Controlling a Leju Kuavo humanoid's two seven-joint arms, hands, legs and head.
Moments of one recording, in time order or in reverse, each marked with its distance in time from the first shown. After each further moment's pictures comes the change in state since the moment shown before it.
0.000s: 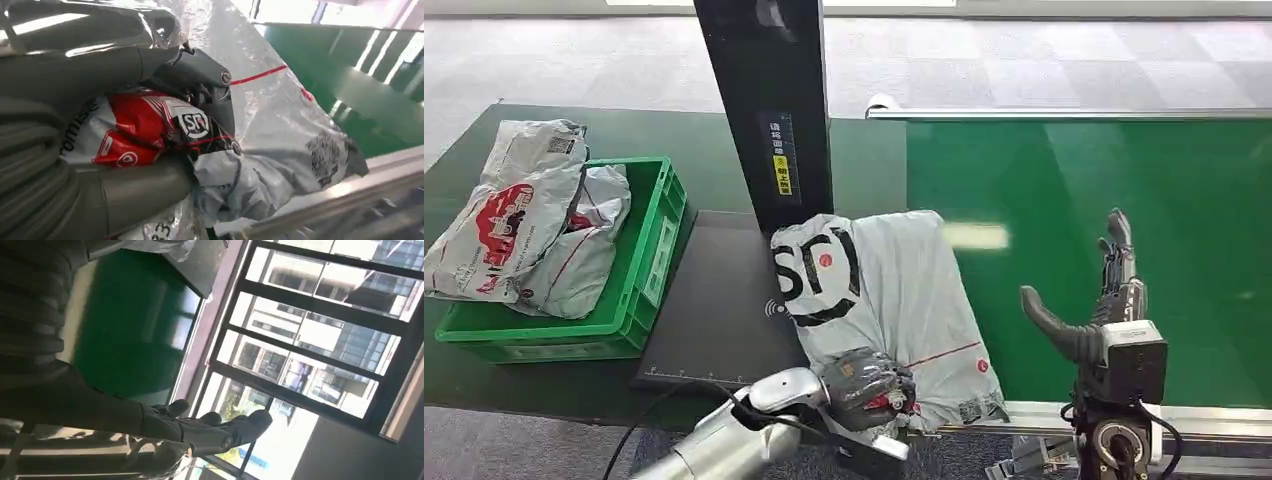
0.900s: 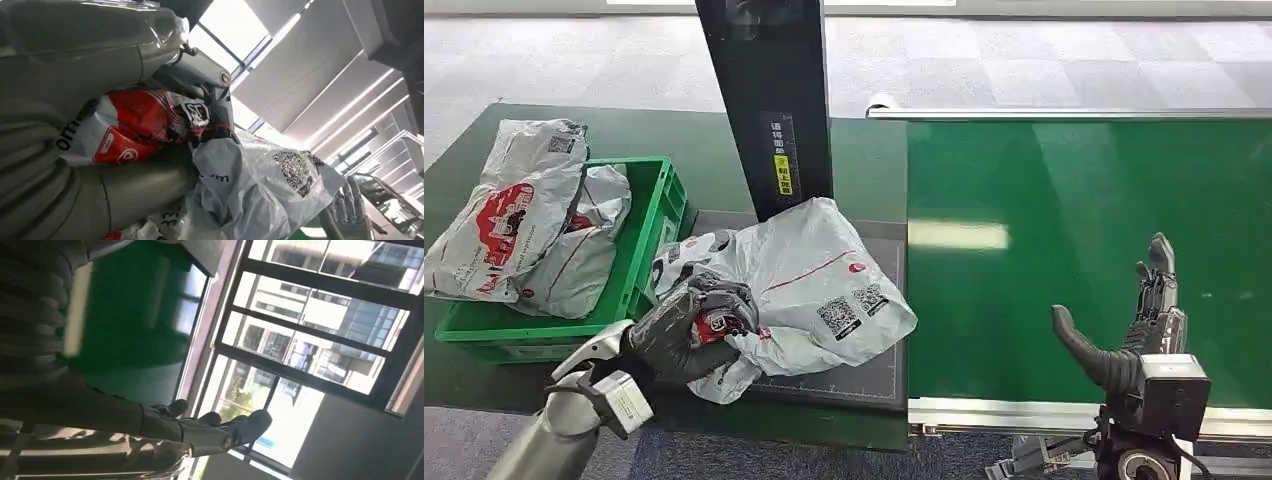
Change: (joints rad) left arm 0.247 0.361 0.512 -0.861 0.505 -0.282 -0.125; right arm 0.084 -0.001 -0.068 -0.066 -0.036 -0.021 -0.027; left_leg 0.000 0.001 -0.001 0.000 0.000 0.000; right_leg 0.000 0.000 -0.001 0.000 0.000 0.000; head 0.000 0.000
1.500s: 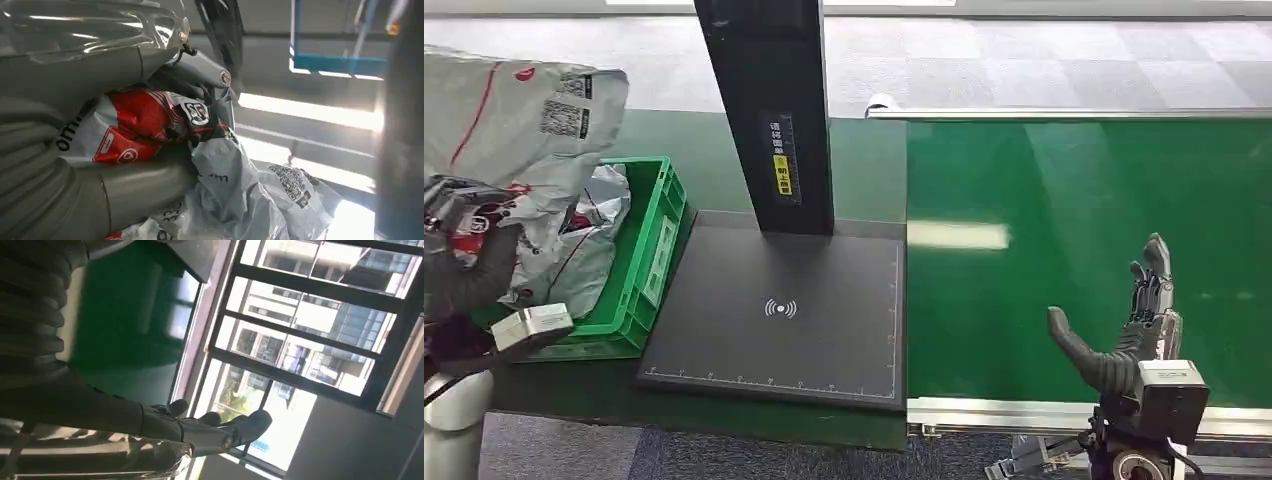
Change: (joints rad) left arm 0.063 0.061 0.530 -0.161 -0.607 0.741 0.162; right arm -0.008 0.027 0.008 0.008 -0.002 0.018 -0.030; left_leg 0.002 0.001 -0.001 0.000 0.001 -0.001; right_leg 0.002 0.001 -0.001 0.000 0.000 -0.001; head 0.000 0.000
